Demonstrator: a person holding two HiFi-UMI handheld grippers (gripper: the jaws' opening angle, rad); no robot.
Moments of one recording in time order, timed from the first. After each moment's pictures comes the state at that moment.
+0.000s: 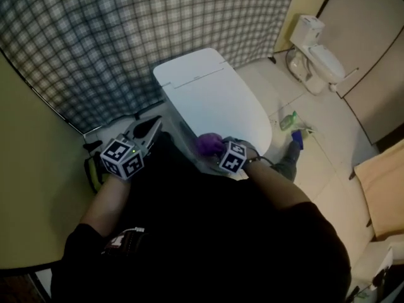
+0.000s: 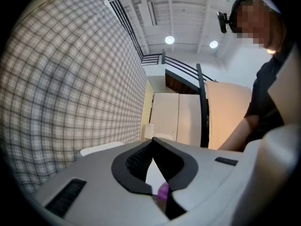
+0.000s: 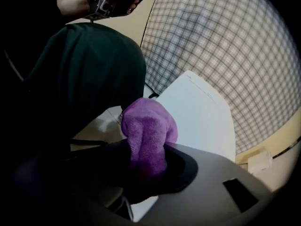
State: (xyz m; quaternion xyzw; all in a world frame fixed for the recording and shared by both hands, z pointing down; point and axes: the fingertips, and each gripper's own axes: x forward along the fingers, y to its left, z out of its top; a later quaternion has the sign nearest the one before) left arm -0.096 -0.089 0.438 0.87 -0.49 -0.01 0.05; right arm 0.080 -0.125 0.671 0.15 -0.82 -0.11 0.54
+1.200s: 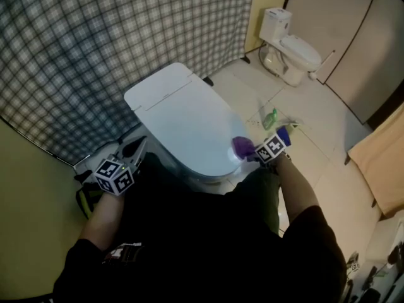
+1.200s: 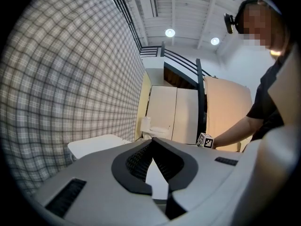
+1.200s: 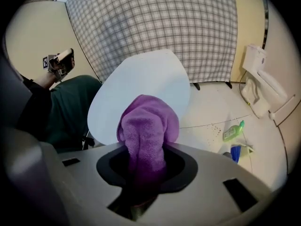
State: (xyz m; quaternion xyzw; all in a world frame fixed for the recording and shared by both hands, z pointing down) left arm -0.053 -0.135 0.464 0.88 -0.46 0.02 0.08; right arm 0.320 -0.200 0.704 0.25 -0.82 0.26 0.44
